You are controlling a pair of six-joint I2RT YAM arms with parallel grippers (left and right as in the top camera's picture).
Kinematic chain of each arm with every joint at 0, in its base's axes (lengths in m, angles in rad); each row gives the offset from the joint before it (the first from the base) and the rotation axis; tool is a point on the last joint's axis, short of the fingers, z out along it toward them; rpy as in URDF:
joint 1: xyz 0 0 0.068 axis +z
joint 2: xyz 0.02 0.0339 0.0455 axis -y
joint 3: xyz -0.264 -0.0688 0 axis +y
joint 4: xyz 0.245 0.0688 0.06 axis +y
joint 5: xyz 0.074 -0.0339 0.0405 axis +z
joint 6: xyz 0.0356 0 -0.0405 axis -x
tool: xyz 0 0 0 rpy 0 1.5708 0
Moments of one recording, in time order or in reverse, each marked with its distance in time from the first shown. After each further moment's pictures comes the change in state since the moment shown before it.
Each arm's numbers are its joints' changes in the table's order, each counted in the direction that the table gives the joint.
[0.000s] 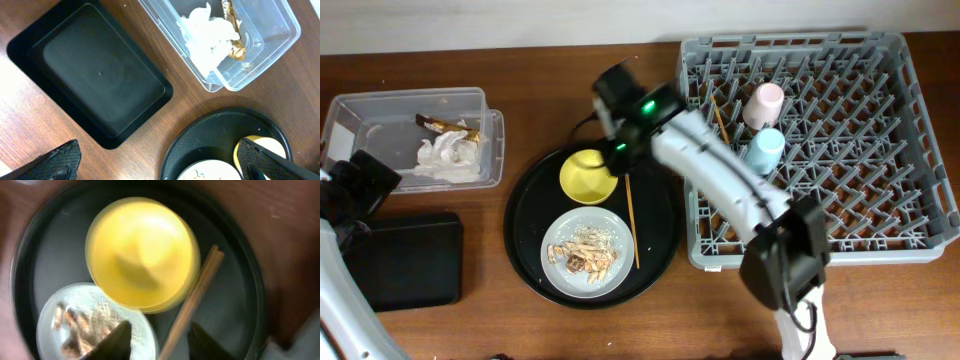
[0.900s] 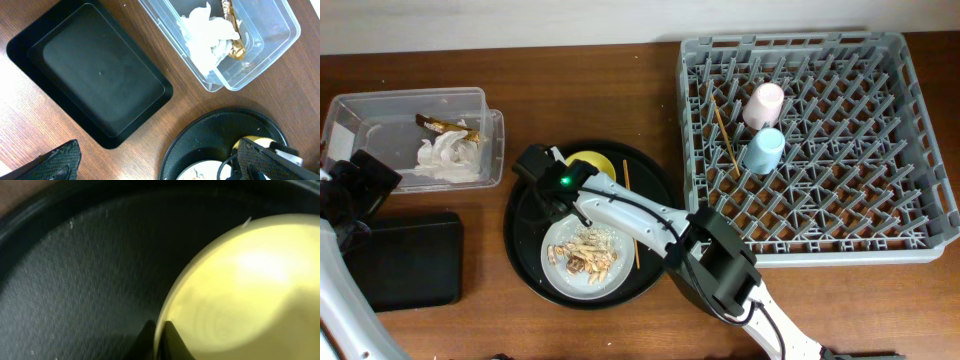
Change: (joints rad) left arm 0.000 0.000 0.000 0.001 0.000 0.000; right arm 0.229 -0.260 -0.006 -0.278 -0.256 -0.134
